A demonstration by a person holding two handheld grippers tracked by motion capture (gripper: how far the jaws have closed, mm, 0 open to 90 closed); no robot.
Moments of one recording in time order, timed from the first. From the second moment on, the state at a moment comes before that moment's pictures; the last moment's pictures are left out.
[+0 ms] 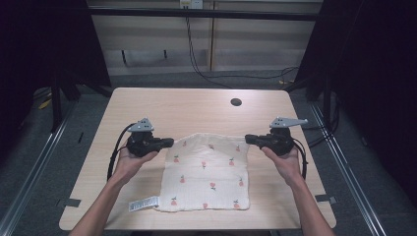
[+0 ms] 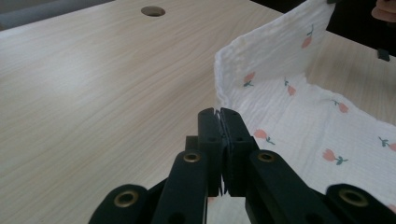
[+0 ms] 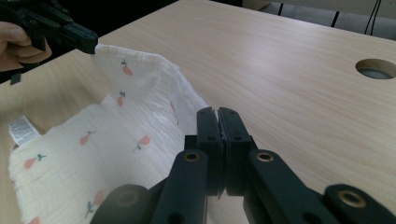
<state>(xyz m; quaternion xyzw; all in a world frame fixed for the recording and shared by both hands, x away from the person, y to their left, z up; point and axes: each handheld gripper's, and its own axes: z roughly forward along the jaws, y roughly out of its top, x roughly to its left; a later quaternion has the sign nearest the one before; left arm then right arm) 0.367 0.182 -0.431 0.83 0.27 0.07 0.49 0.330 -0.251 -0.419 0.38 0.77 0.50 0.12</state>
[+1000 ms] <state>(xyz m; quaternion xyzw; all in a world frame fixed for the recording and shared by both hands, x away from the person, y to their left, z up) 0.311 0.212 -0.404 0.83 0.23 0.07 0.50 0.273 -0.255 -0.394 0.33 0.79 0.50 0.13</state>
